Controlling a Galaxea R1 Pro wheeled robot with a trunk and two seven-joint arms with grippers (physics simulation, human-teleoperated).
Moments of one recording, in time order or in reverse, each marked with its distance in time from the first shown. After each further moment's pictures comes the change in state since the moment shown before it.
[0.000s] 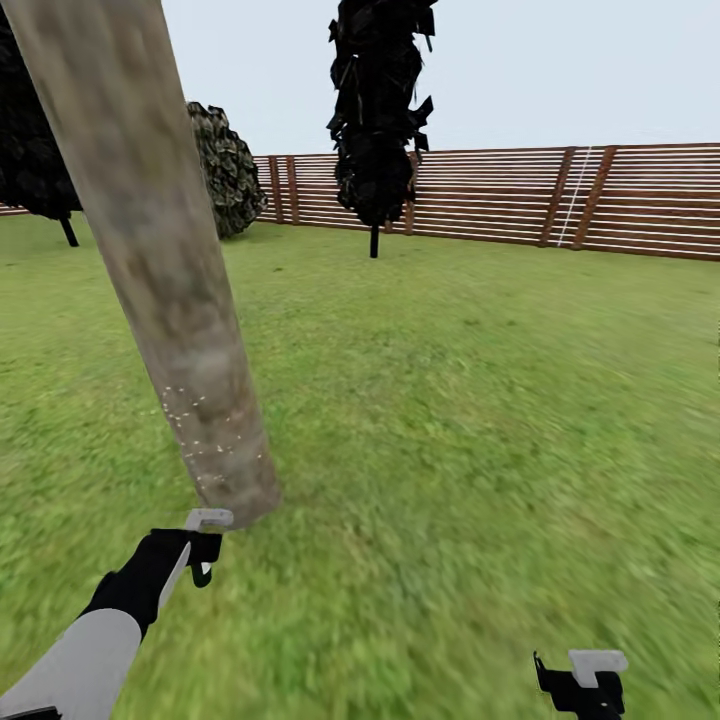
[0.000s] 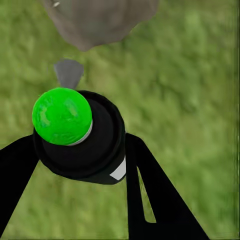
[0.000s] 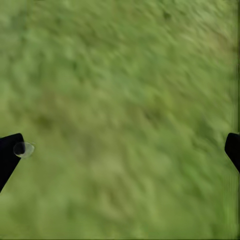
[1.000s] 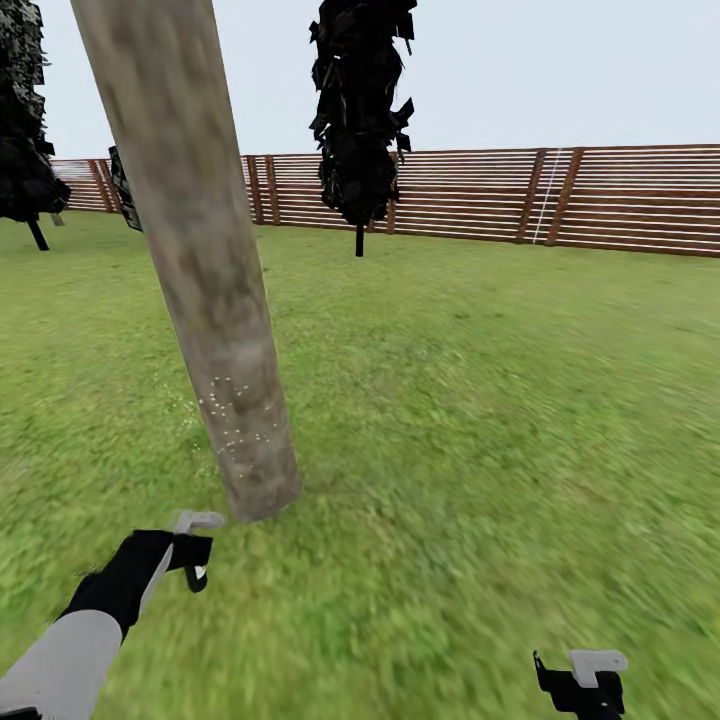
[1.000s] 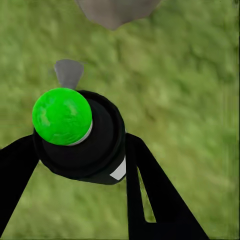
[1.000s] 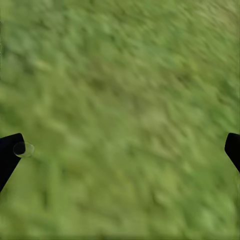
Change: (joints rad) left arm 0.000 0.056 -0.010 0.011 0.002 0.010 -0.116; right arm 0.000 0.000 0.000 0.000 0.000 0.000 0.001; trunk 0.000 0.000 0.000
